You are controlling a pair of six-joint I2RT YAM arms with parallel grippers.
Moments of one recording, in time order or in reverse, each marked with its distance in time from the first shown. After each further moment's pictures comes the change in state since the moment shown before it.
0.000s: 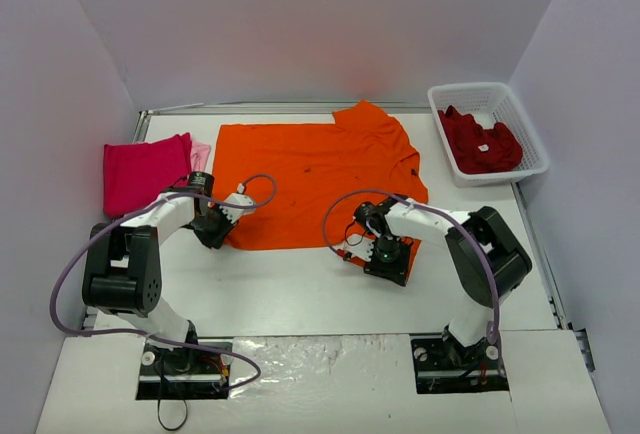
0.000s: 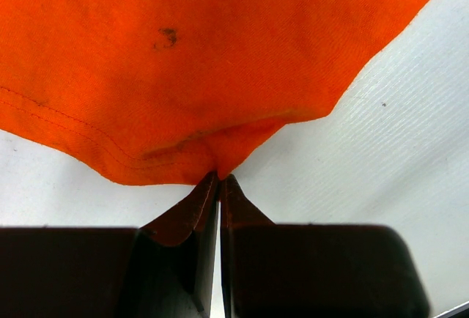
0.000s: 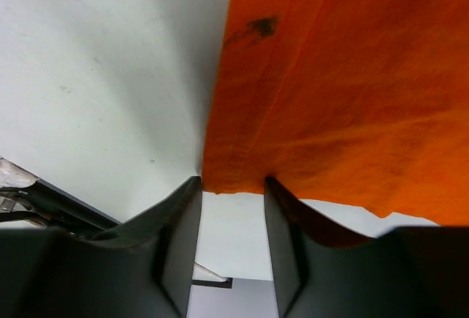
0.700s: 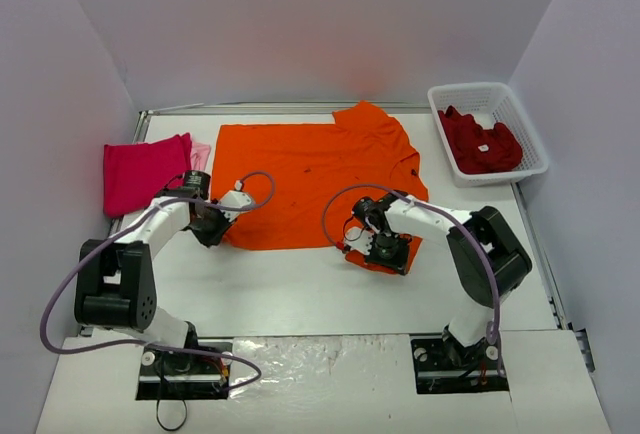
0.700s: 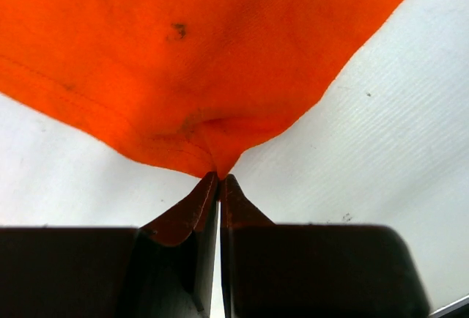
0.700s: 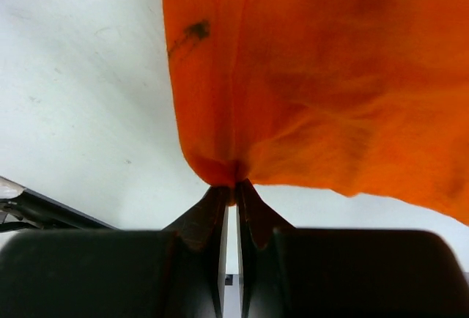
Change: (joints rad) left arm 0.000 -0.074 -0.011 -0.010 0.001 -0.002; right arm 0.000 0.016 0.029 0.011 0.056 0.043
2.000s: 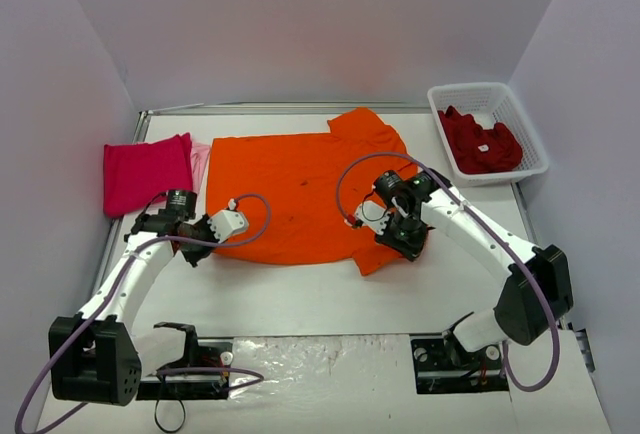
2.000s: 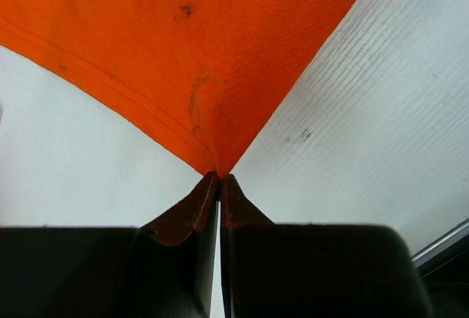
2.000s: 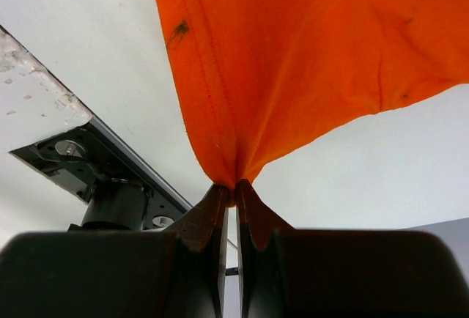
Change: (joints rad) left arm 0.000 -0.396 -0.137 -0.151 -0.021 0.126; right arm -0.053 -0.285 0.183 -0.298 -0.080 0.041
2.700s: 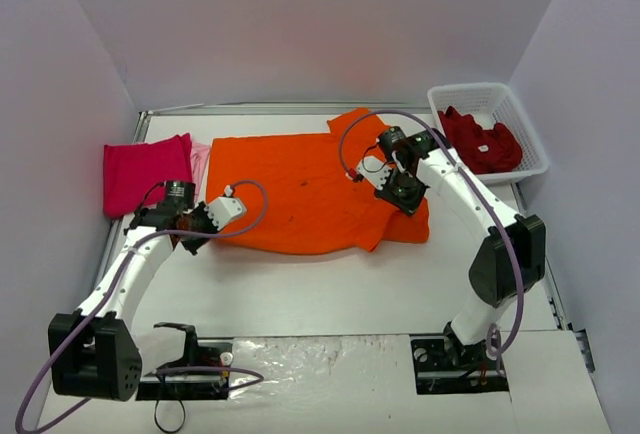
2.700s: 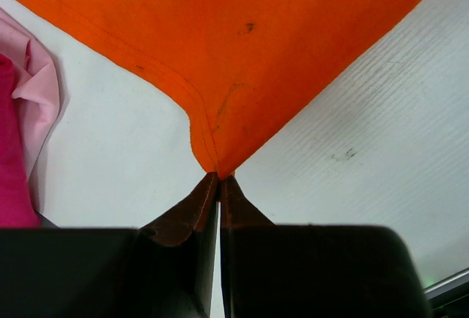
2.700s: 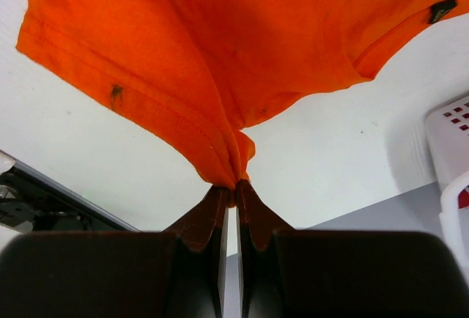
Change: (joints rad) left arm 0.000 0.011 0.056 0.061 -0.053 -0.056; right arm -0.136 0.214 0.333 -0.002 0.071 -0.080
